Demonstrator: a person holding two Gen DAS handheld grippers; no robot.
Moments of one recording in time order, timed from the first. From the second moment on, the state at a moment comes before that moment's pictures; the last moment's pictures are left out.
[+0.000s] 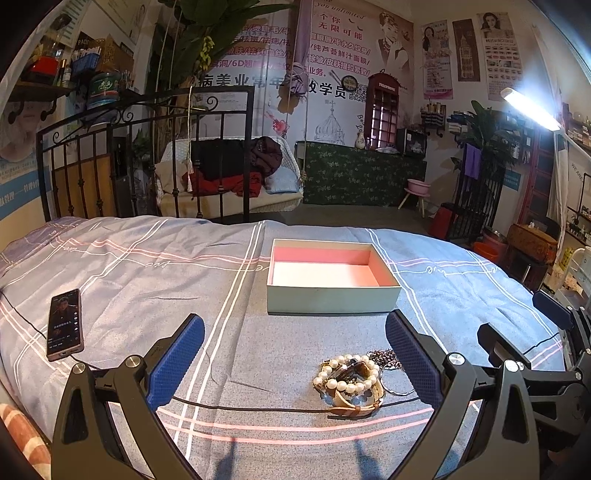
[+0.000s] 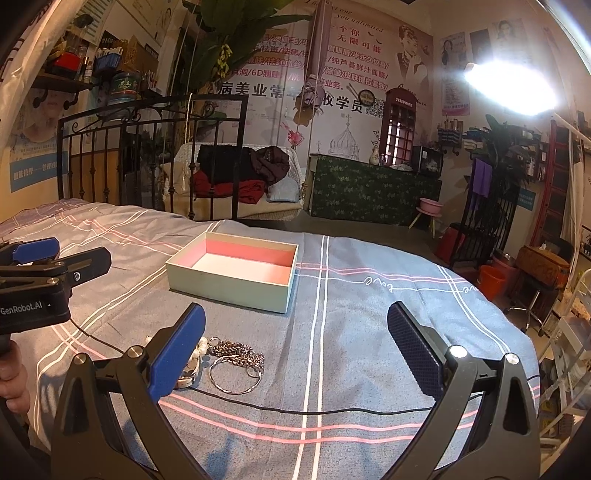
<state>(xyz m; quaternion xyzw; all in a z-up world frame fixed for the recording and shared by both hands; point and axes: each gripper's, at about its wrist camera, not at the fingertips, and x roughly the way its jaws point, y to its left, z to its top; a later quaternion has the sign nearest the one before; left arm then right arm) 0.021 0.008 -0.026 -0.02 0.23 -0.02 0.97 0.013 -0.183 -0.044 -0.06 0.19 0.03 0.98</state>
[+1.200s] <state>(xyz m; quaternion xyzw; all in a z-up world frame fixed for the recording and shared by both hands) 0.116 -0.028 -0.117 0.07 0.48 -0.22 0.85 0.112 -0.172 -0.118 -0.04 0.42 0.12 0.90</state>
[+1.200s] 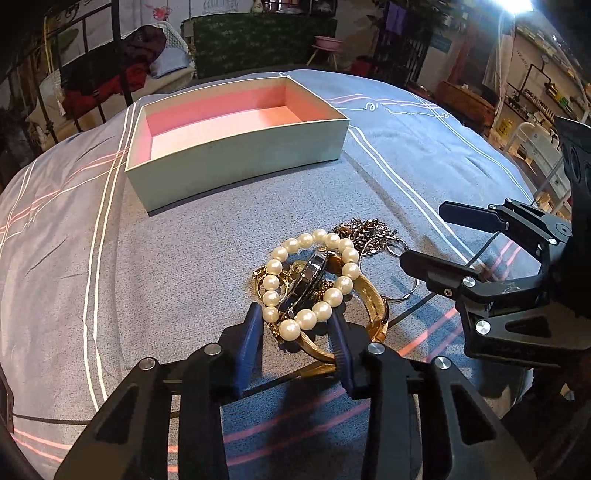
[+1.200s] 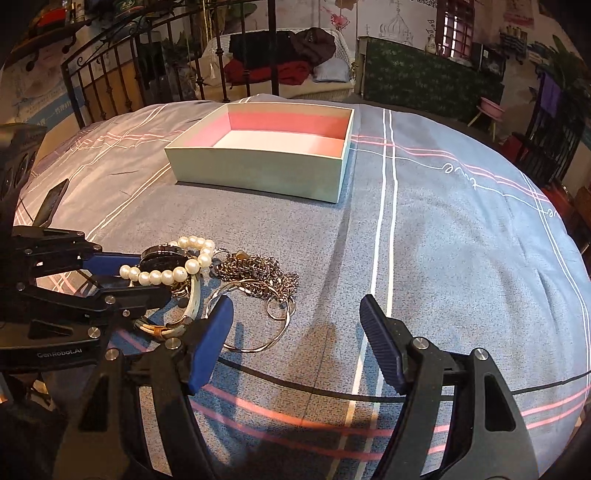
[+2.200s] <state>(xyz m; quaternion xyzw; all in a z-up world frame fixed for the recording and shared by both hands) 0.143 0.000 -0.053 0.01 0.41 -0.20 0.89 0.127 -0.161 -0.109 -0.05 0.41 0.16 0.90</state>
